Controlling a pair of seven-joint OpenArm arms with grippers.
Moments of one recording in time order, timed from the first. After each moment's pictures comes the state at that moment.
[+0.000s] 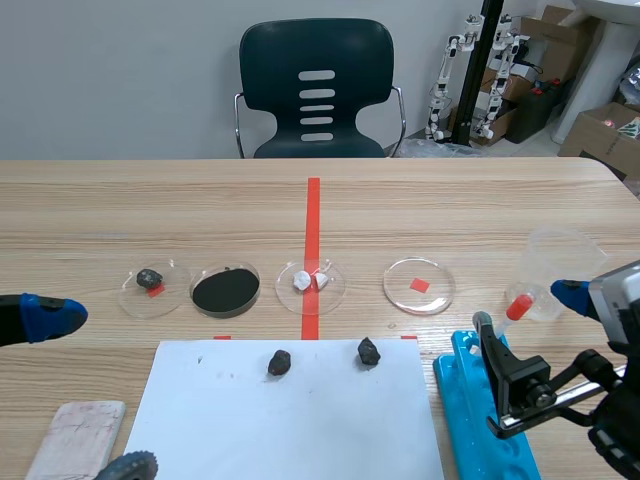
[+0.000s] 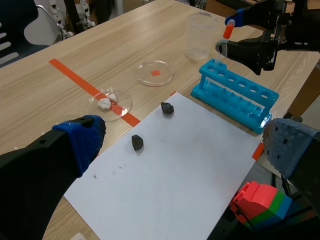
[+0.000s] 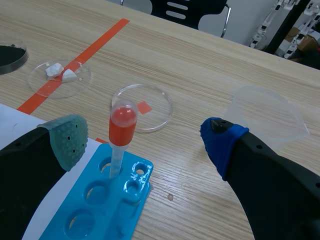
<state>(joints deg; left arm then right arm) 60.1 -25.9 -16.1 121.3 -4.6 -44.9 -24.7 -36.1 11.3 10.1 96.0 -6.6 19.4 24.3</state>
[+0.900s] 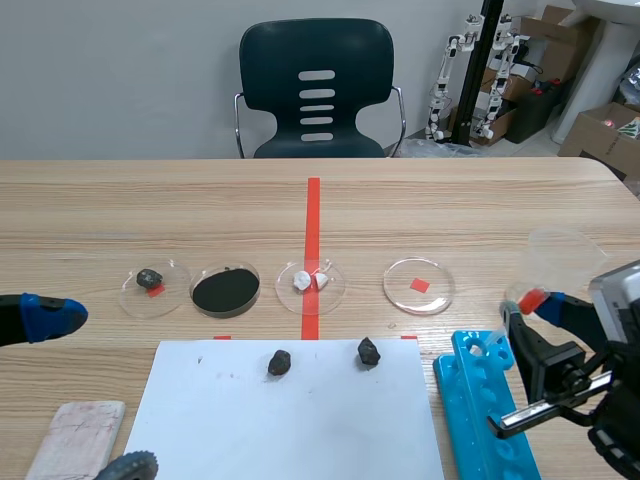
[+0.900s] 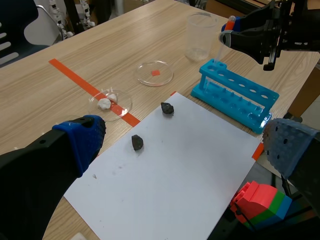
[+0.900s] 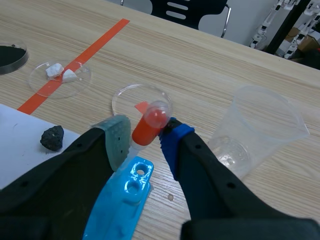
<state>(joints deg) 60.1 -25.9 -16.1 121.3 -4.6 -44.9 -24.7 -36.1 11.3 10.1 96.0 -6.6 19.4 24.3</state>
